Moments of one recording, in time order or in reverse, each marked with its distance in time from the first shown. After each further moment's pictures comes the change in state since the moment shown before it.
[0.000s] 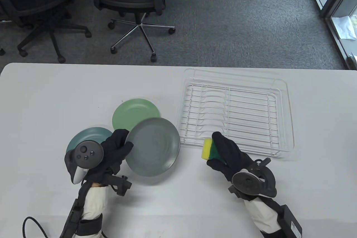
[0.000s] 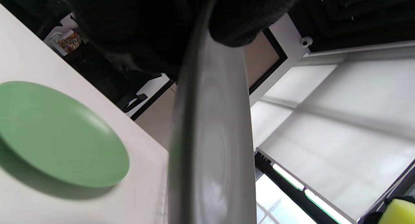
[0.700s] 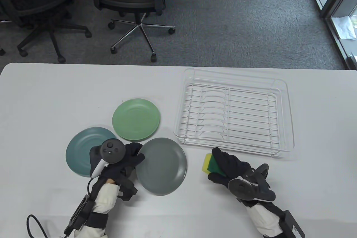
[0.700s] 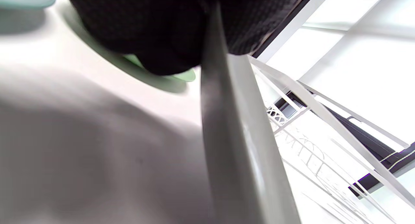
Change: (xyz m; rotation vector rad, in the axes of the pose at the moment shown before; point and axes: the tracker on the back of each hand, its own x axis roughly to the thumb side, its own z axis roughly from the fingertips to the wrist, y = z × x) left_hand -0.049 -0.067 -0.004 -0.343 0.136 -0.136; right_hand -0.016 0.035 0.037 0.234 -0.056 0.109
